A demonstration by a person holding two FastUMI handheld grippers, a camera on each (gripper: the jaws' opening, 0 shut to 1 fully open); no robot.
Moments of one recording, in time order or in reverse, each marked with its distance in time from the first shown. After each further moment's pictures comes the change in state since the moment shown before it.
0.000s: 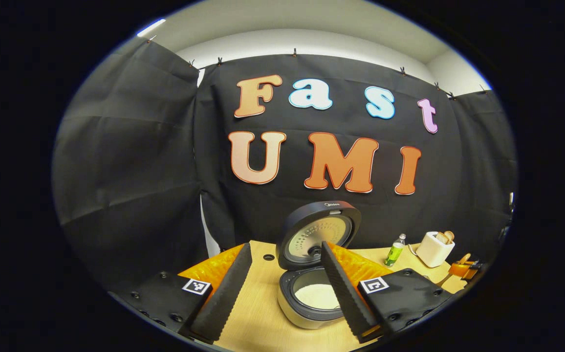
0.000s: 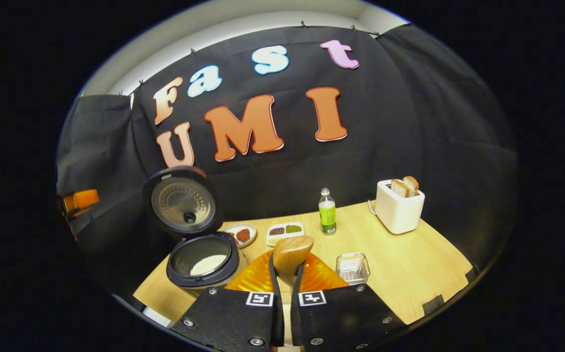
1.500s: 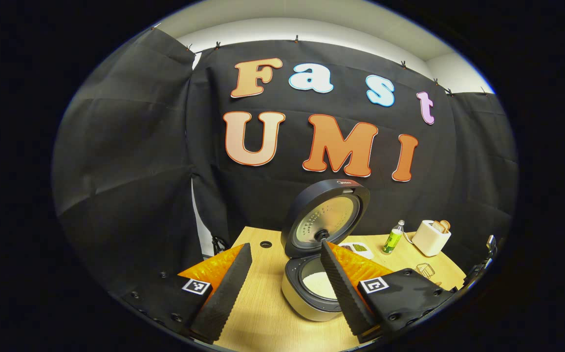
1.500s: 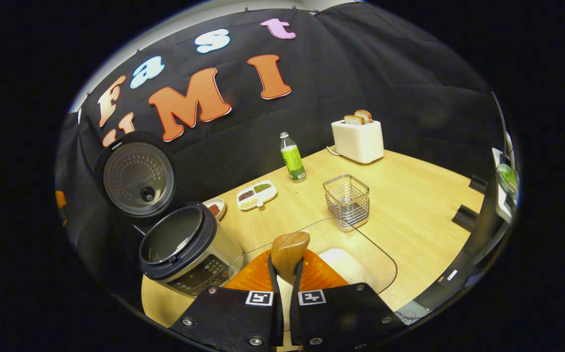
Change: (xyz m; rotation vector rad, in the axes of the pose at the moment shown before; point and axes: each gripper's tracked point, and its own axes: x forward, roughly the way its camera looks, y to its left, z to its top) left arm 0.022 0.030 -0.036 -0.028 0.086 -0.066; right arm 0.013 0.031 -0.114 0.373 0.099 -0.248
